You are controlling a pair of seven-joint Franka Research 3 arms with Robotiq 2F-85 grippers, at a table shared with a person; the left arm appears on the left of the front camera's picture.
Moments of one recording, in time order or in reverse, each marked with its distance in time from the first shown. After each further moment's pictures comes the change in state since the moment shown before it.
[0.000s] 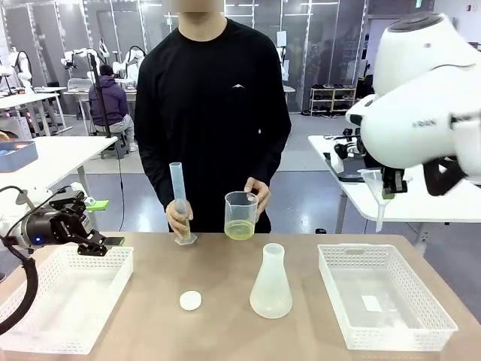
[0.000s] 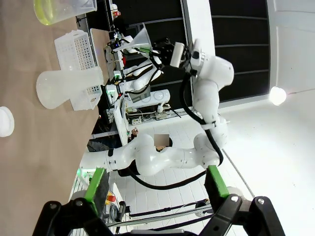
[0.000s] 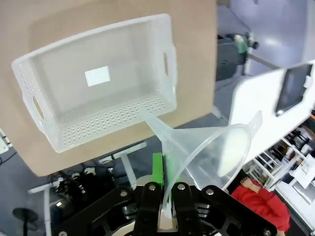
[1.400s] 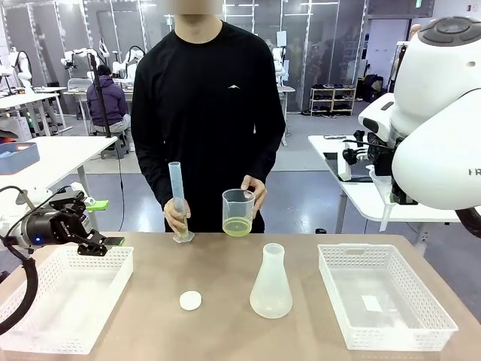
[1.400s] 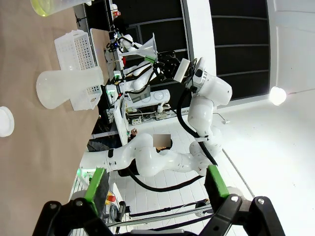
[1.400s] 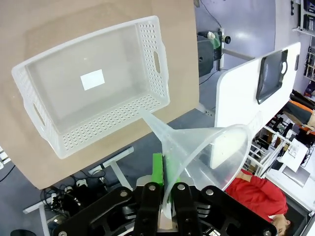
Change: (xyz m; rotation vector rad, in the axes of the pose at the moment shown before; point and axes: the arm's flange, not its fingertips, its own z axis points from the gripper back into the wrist) left arm 0.000 0.000 0.000 0.000 0.000 0.000; right arm -0.012 0.048 0.020 -0.129 -0.026 -0.061
